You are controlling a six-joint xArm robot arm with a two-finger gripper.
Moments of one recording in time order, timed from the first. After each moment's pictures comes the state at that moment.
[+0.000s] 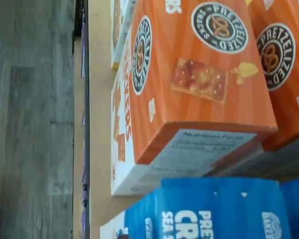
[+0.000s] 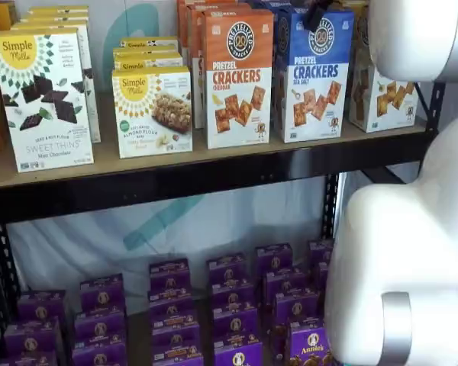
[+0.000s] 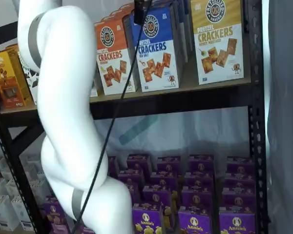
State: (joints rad) arm -0.33 -0.18 -1.71 0.48 1.70 -1.73
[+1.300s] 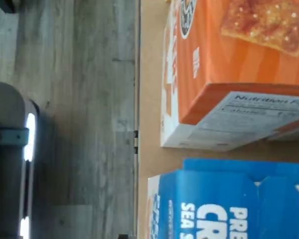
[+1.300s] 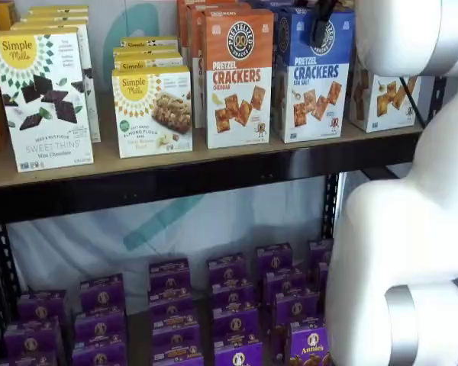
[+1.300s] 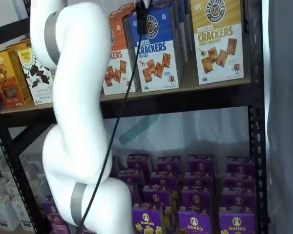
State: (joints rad) arm -0.19 -0.04 -1.89 0.23 1.89 -1.68
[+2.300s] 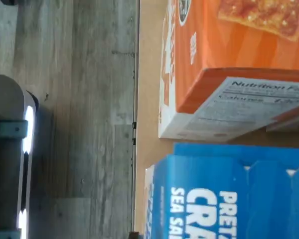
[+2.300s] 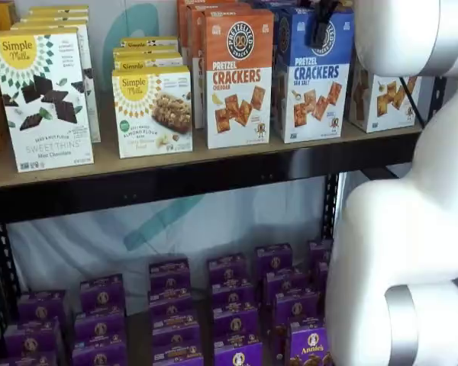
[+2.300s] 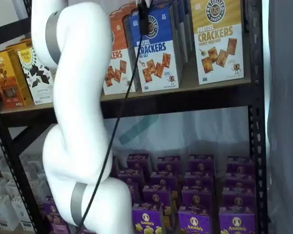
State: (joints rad) arm -0.20 -0.04 -1.88 0.21 1.87 -1.69
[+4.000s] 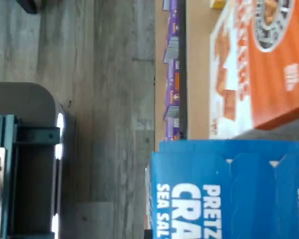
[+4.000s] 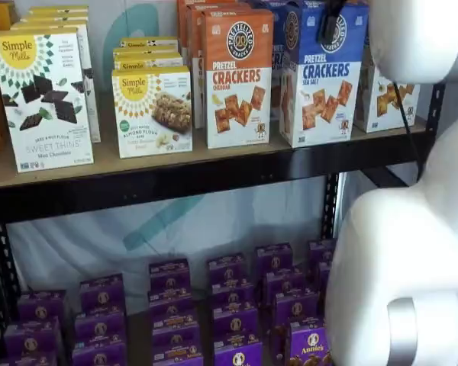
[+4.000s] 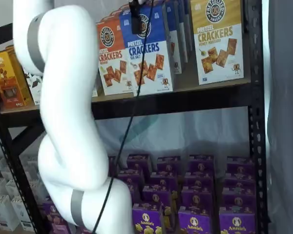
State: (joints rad) arm -0.22 -0.20 -1.78 0.22 1.94 -1.69
